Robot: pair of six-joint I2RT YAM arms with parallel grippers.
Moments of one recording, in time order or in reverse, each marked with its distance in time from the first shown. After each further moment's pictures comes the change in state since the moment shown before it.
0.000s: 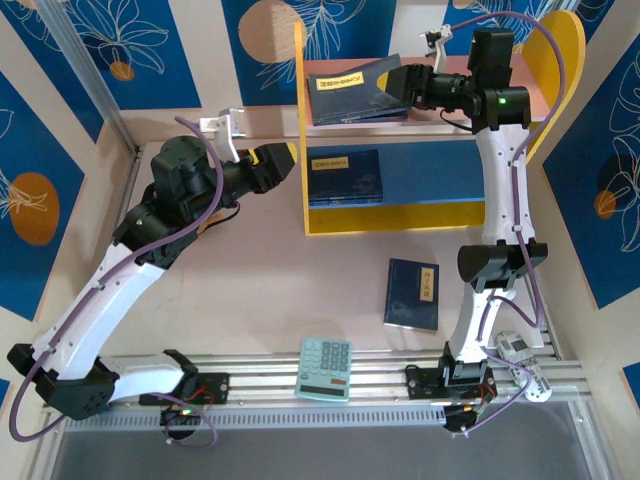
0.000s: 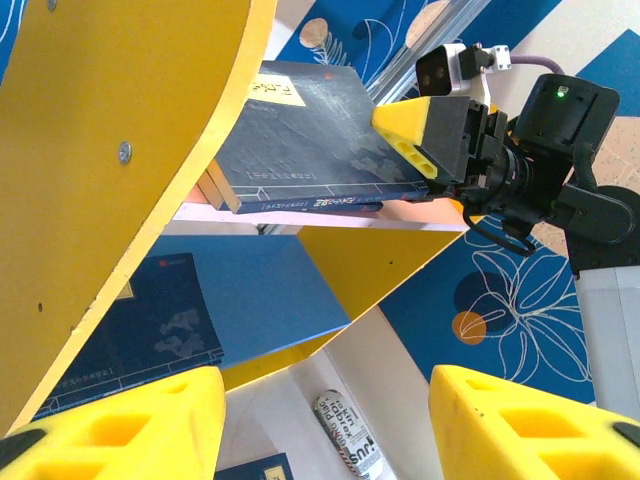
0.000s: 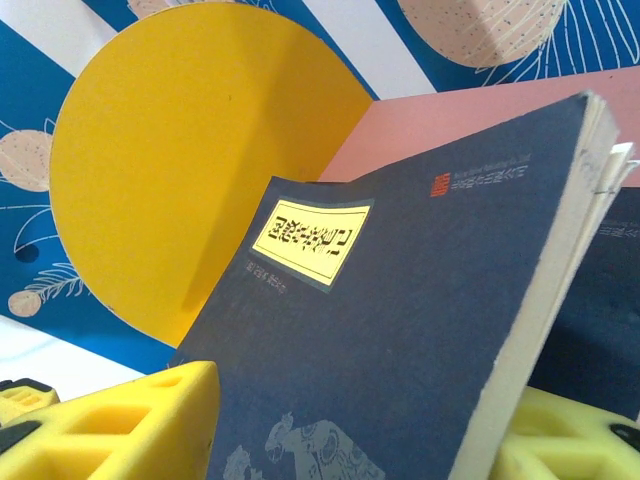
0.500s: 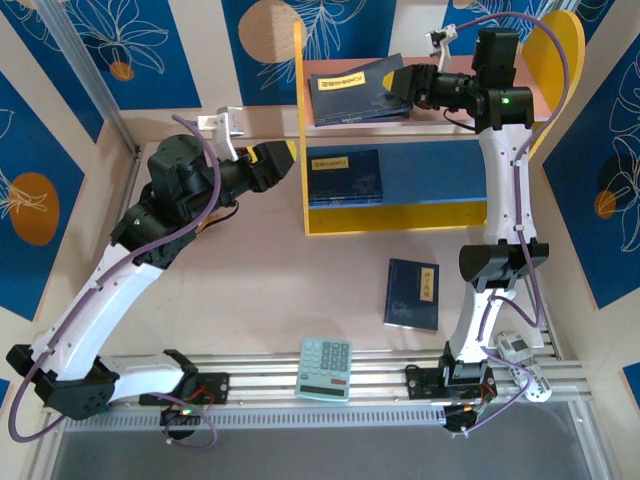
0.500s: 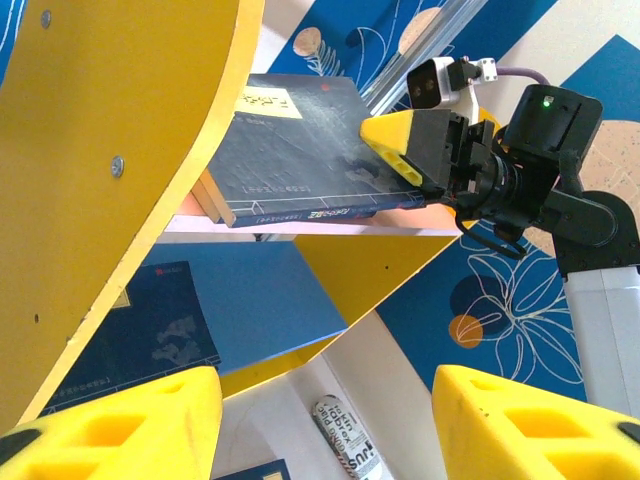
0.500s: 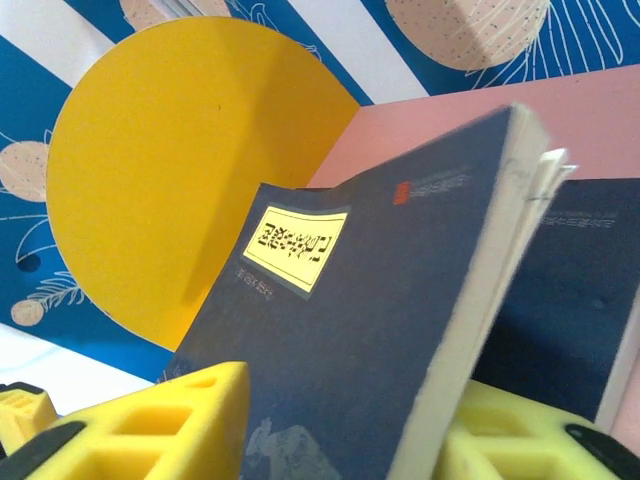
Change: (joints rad) left arm 0.000 0.000 0.016 -0.002 0.000 0.011; right arm -0.017 -0.002 -0.006 0.009 -0.010 0.023
